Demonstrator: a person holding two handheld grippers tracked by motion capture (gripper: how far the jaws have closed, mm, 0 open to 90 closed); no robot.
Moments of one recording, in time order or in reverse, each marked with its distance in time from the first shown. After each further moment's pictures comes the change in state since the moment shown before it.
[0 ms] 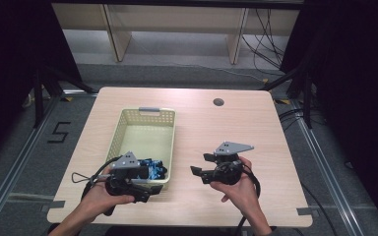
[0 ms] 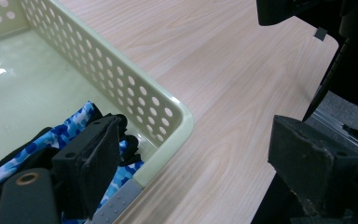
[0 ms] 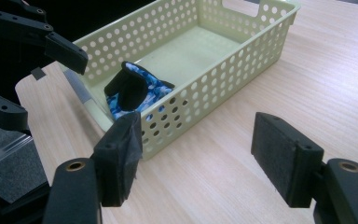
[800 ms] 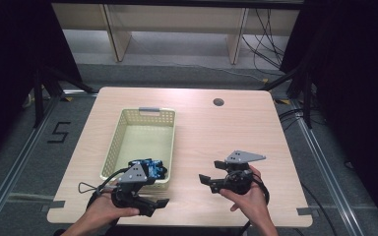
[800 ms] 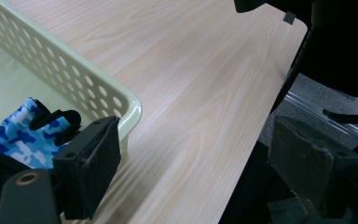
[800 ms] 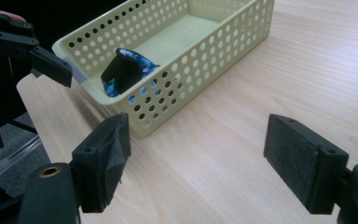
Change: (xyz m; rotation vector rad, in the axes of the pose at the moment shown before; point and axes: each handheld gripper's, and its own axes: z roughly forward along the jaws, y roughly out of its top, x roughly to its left) left arm -0.023 -0.017 0.011 0.006 -0.081 0.050; right arm -0.007 -0.028 -0.016 -0.013 0.000 0.055
